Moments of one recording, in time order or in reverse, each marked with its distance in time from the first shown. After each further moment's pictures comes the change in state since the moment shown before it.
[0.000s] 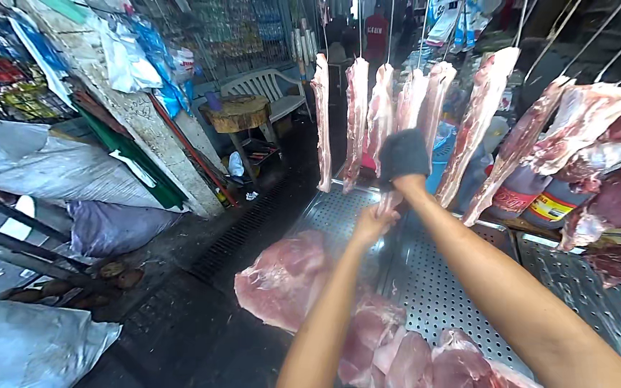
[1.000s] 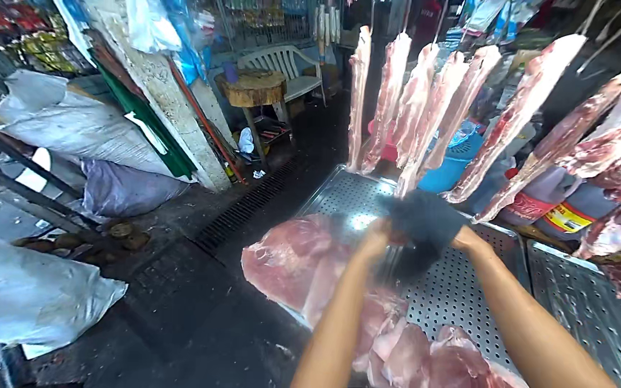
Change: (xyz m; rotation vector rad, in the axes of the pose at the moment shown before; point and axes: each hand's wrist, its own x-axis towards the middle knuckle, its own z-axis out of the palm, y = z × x) left_hand -0.055 -0.036 0.008 -0.334 0.013 -0.117; right_hand -0.092 0.115 0.014 0.160 -0.326 -0.179
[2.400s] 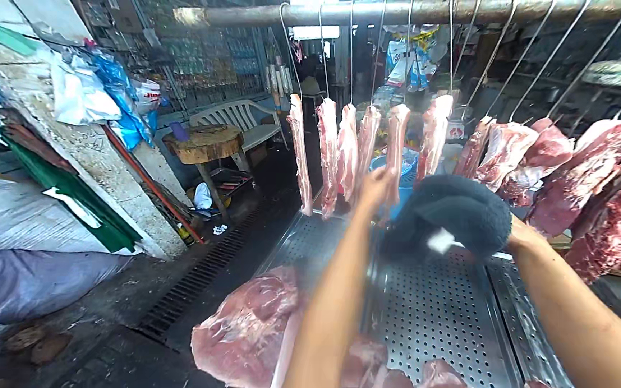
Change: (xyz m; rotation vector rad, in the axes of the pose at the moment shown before) left_hand 0.141 0.132 0.096 0.315 0.022 0.394; right_hand -0.057 -0.028 -0.160 0.137 0.354 0.000
